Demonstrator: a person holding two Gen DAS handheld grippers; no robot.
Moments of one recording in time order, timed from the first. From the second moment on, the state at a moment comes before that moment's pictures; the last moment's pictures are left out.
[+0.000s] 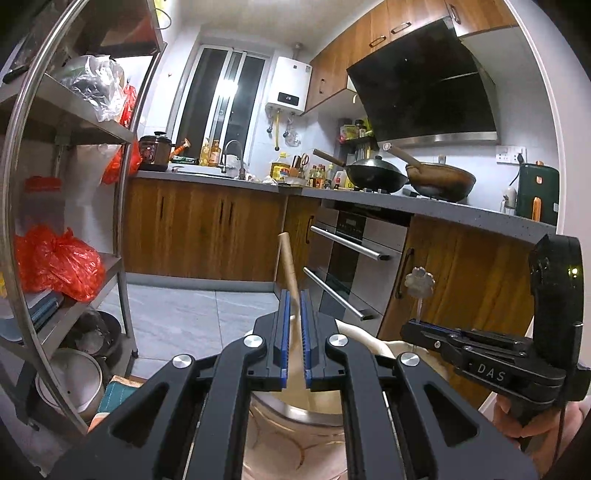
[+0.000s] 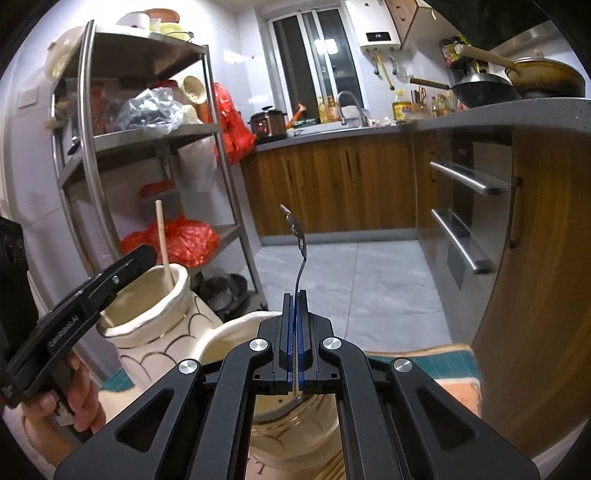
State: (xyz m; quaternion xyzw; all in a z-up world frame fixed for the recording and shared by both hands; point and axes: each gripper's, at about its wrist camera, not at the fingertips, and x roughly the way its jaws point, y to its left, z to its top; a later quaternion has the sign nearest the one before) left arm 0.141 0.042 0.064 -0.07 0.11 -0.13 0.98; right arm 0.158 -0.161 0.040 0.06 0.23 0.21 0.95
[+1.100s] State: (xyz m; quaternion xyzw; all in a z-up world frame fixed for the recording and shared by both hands) left arm -0.004 0.054 0.057 -0.06 0.08 0.04 0.99; right arm 0.032 -0.209 0.029 0.08 0.17 0.17 0.97
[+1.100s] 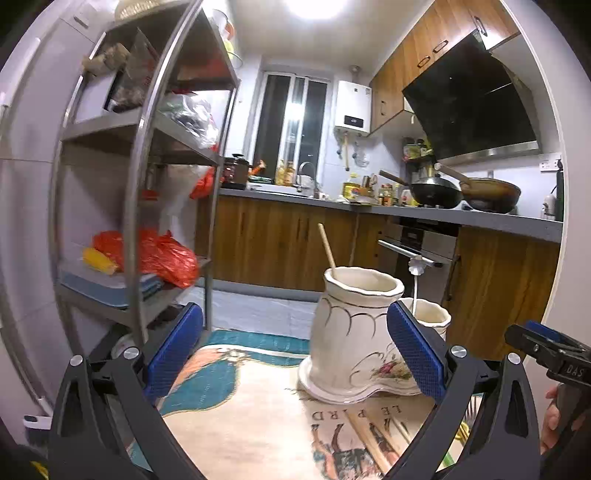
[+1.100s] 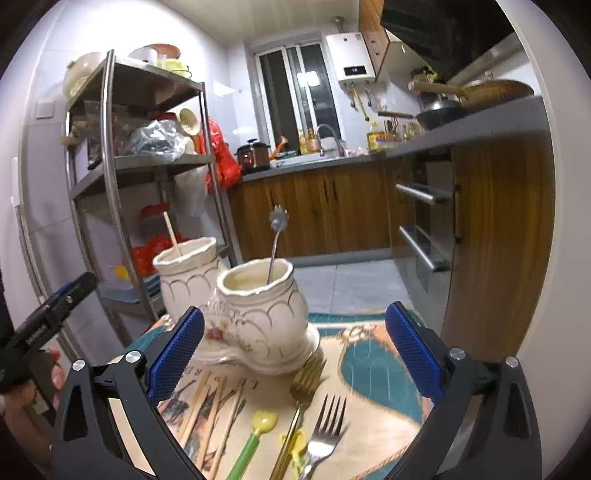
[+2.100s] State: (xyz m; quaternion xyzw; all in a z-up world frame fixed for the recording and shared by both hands) left arm -0.095 0.078 0.087 -0.02 0.12 0.14 0.98; right arm 0.002 -0.170 0.034 0.10 0.19 0.24 0.95
